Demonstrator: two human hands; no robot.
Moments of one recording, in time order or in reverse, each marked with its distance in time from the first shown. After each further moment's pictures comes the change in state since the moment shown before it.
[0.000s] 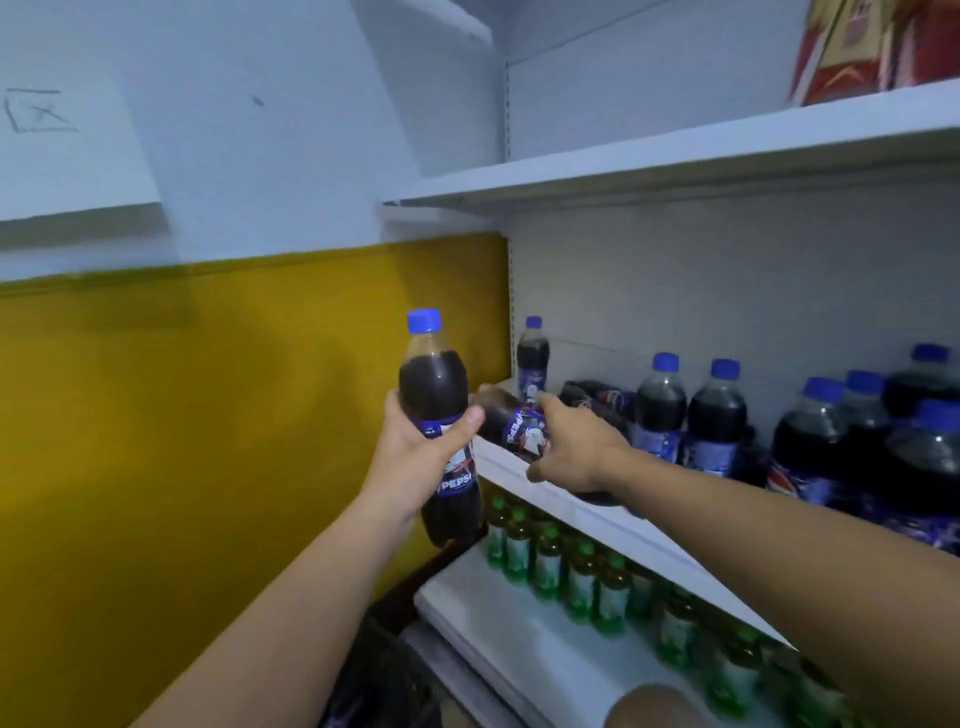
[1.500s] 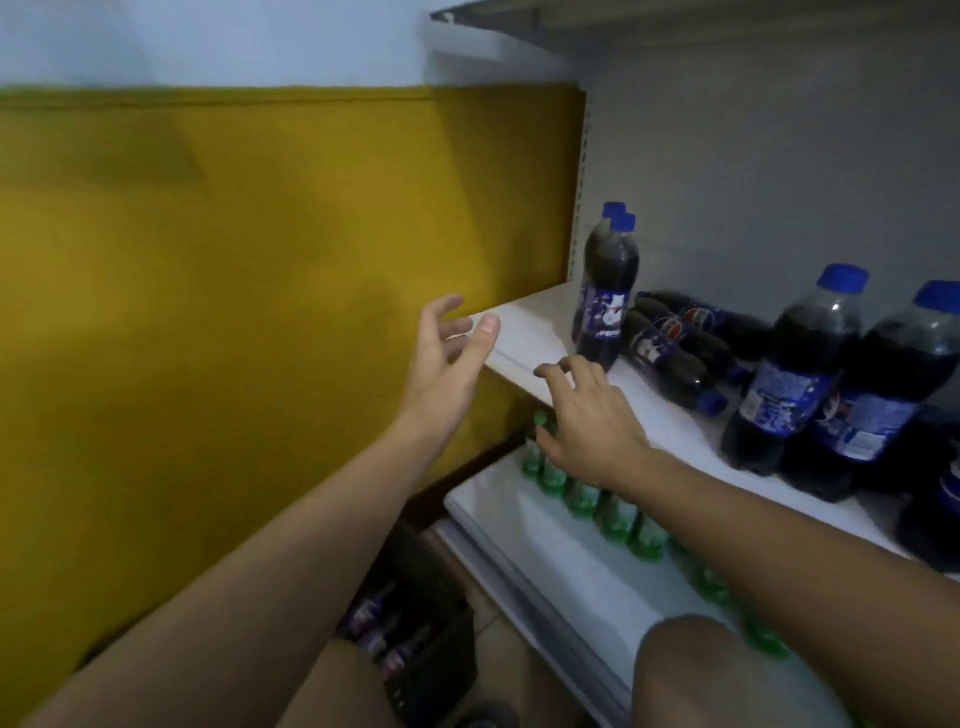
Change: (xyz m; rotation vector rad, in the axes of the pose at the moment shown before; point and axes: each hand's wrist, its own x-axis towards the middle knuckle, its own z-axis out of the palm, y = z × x) left_hand 0.083 -0.089 -0.024 0.142 0.033 0.008; right_hand 0.069 0.006 0.118 -0.238 0.120 -0.218
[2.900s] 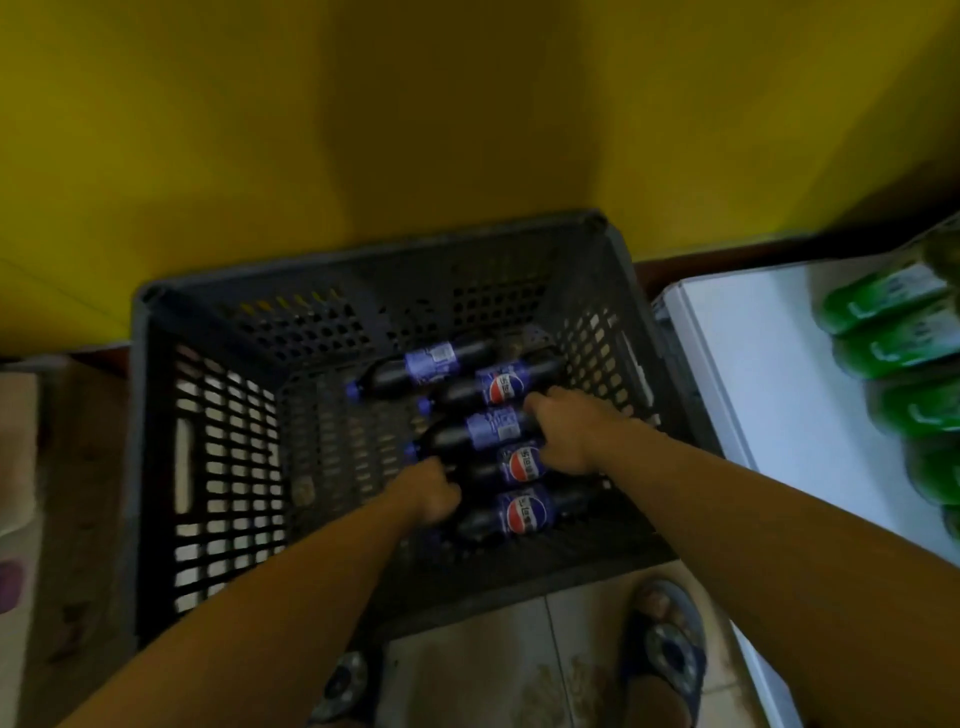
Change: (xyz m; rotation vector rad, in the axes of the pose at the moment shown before) left_hand -0.208 -0.495 -0.220 0.612 -0.357 -1.258; right_hand 0.020 -0.213 0.461 -0.026 -1.123 -0.474
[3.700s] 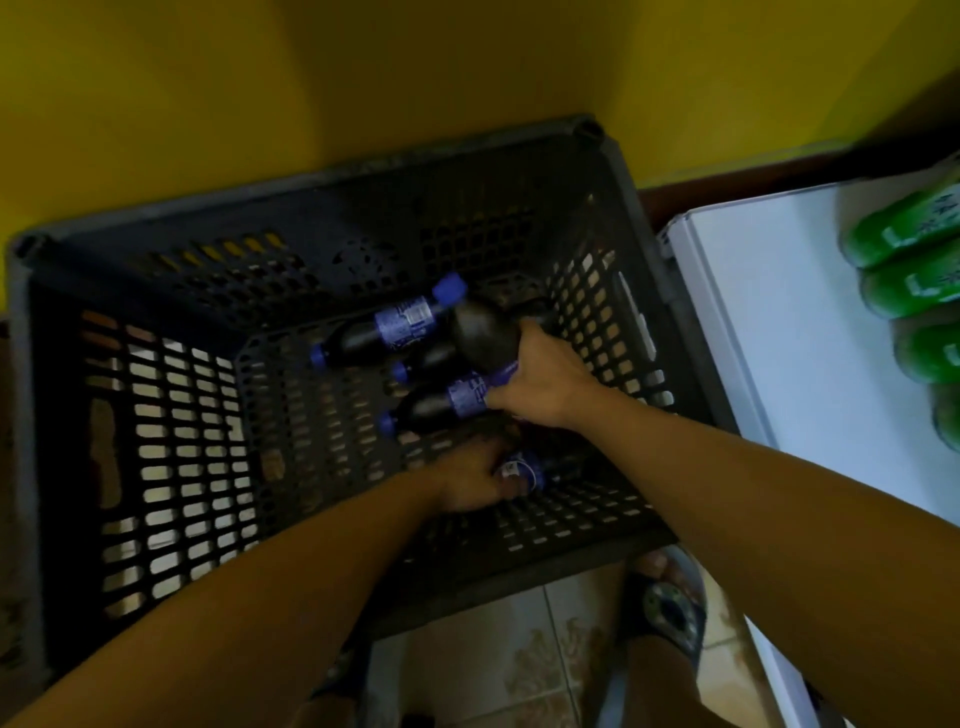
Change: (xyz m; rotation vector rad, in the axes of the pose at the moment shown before) left_hand 0.041 0.024 0.055 0.087 -0.240 0.403; right_hand 0.029 0.000 0.024 0.604 0.229 0.067
